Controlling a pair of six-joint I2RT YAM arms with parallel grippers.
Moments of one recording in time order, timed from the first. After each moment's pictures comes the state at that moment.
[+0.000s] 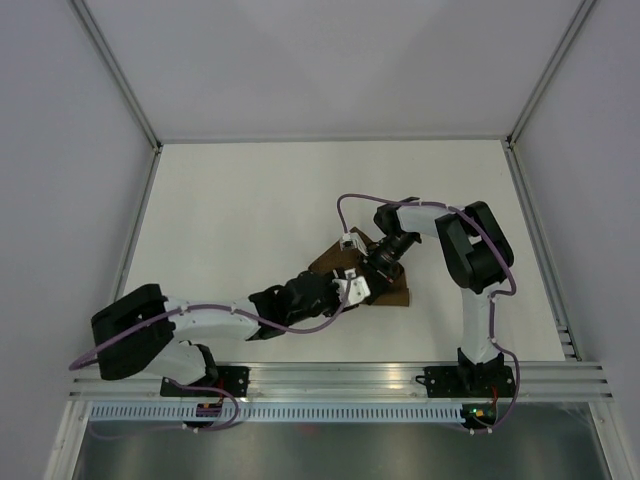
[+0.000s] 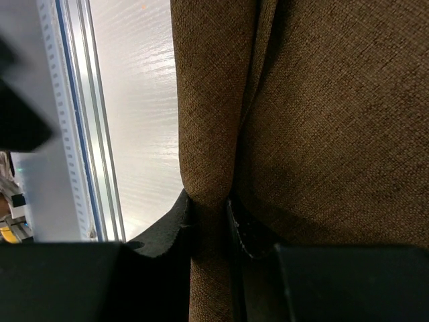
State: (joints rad) left arm -1.09 1.32 0.54 0.45 -0.10 0.31; right arm 0.43 2.08 1.28 -1.05 -0.88 -0.93
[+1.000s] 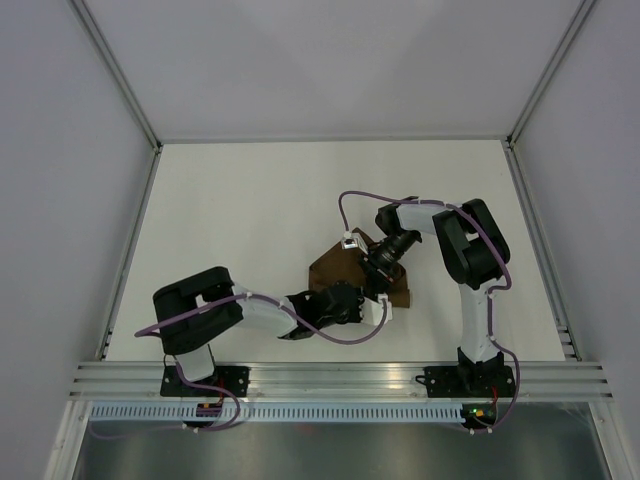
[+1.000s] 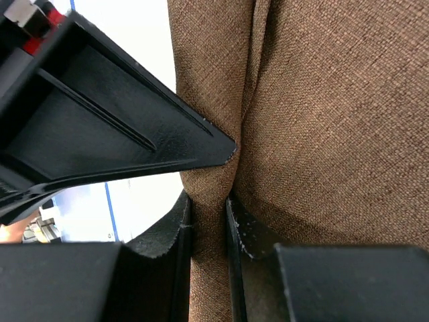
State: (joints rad) left arm -1.19 1.74 0.68 0.47 -0.17 0.57; right arm 0.41 2.13 1.31 -1.11 -0.91 -0.91
